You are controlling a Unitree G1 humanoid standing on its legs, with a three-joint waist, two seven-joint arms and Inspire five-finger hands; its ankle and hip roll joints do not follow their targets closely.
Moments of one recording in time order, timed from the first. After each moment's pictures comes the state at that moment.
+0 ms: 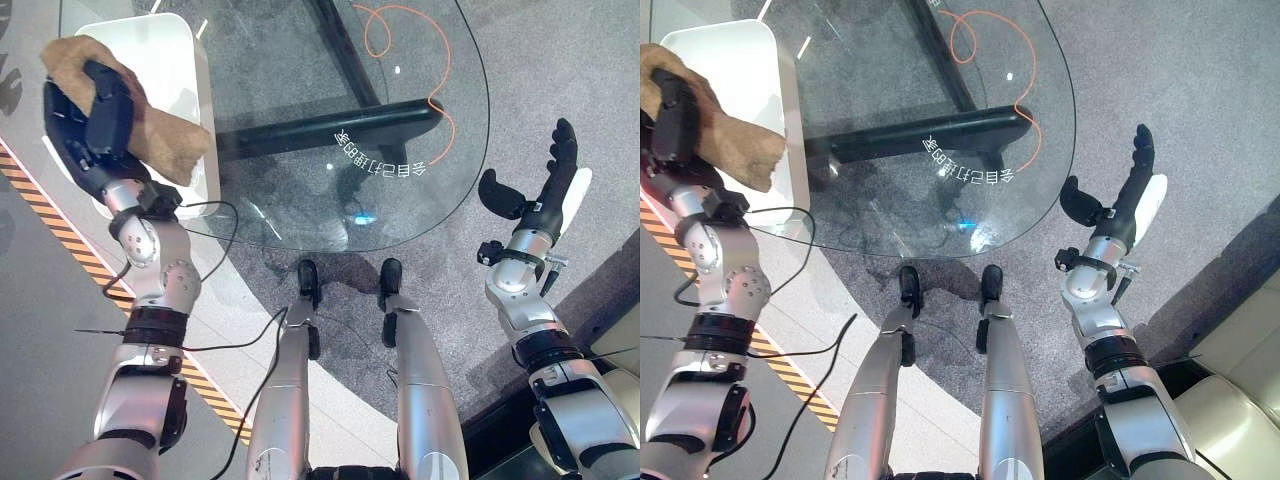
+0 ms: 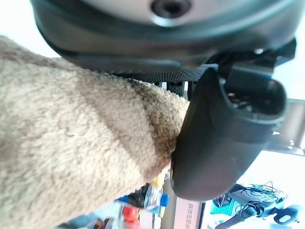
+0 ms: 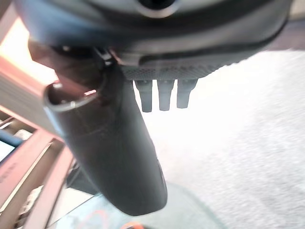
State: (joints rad) left arm -0.78 0.55 0.01 0.53 -0.83 -0.54 0.48; right arm -0.64 -0.52 0.21 0.73 0.17 -0.31 -0.77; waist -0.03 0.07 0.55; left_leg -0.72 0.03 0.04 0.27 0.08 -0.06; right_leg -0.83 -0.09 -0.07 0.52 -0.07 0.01
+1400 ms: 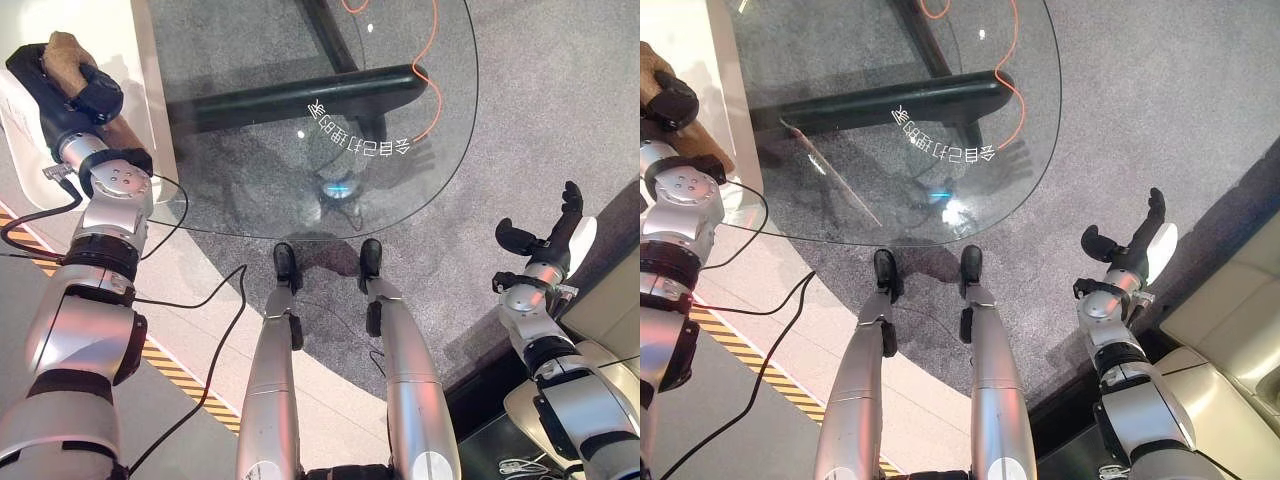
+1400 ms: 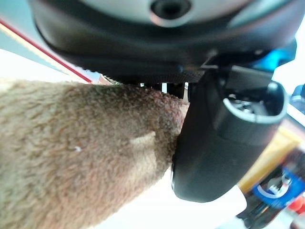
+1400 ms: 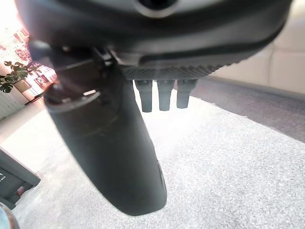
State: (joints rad) left arm -1.14 0.73 -0.35 1.04 -0.34 -0.10 0.77; right arm -0.69 -0.53 0.30 1.11 0.27 -0.40 -0.75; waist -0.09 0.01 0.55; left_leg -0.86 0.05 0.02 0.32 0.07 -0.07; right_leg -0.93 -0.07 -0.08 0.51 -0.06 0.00
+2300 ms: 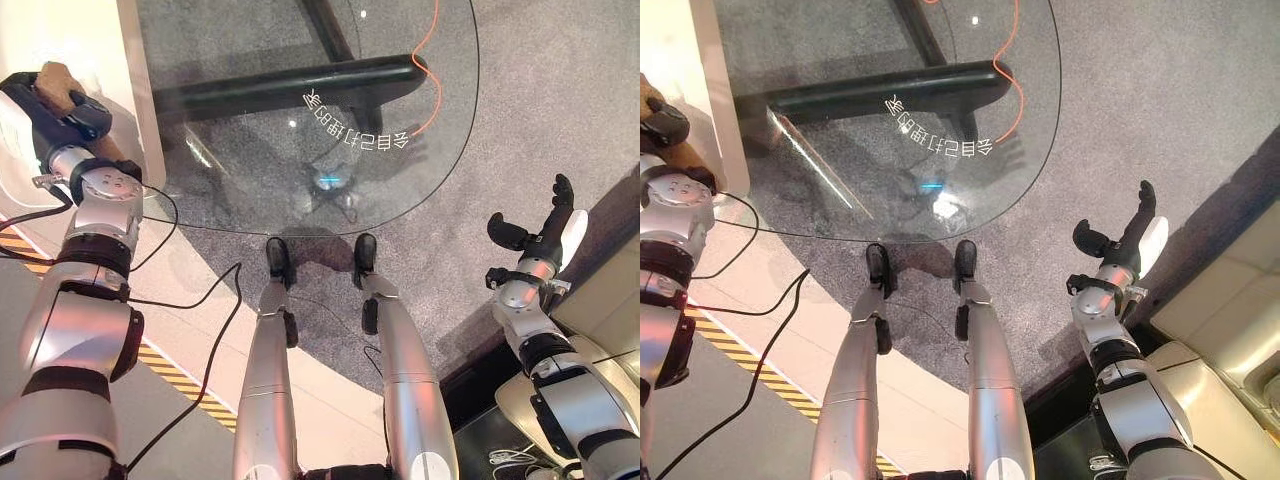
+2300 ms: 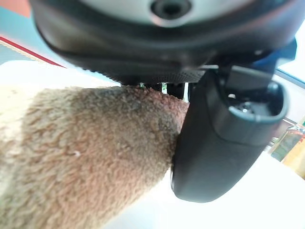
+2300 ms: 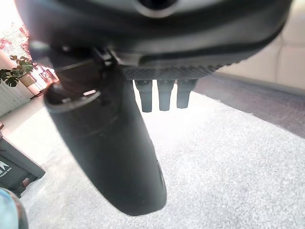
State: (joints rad) left arm -1.18 0.75 -0.35 1.12 -0.34 -0.01 0.77; right arm -0.70 -0.53 0.32 1.08 0.27 -0.40 -0.75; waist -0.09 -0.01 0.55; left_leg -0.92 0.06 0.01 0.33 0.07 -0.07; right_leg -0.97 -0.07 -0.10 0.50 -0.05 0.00
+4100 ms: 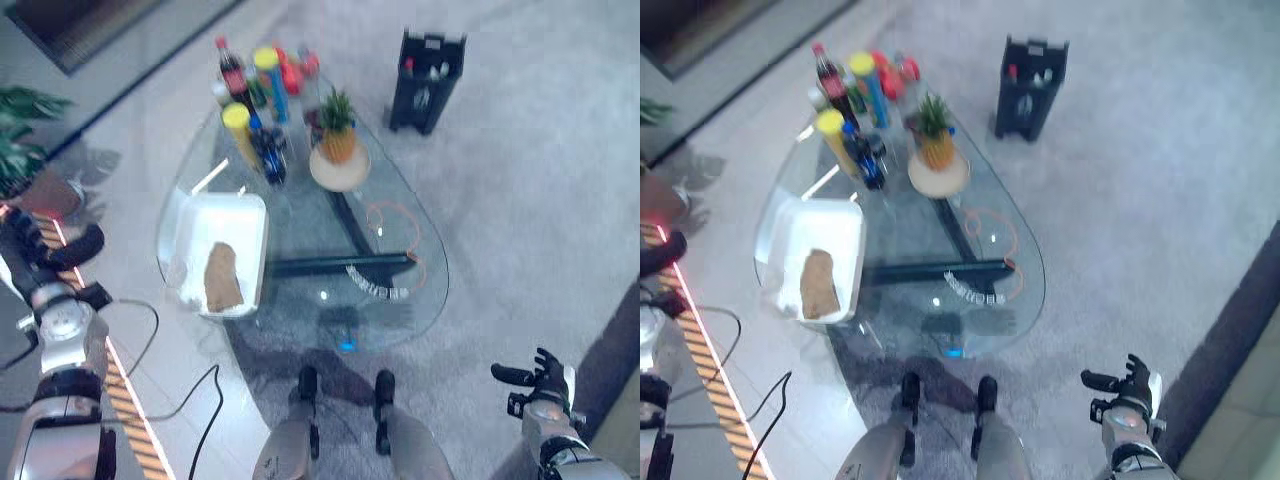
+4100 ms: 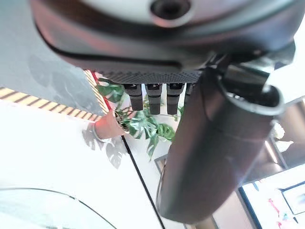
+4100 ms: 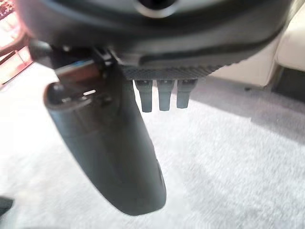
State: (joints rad) left arm -0.33 0.70 0.14 0.86 -0.57 -0.26 0.33; right arm -0.23 -0.47 0.03 1.26 0.31 -0.18 -0.30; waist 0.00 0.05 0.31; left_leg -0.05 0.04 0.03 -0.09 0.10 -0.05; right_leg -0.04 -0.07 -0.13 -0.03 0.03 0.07
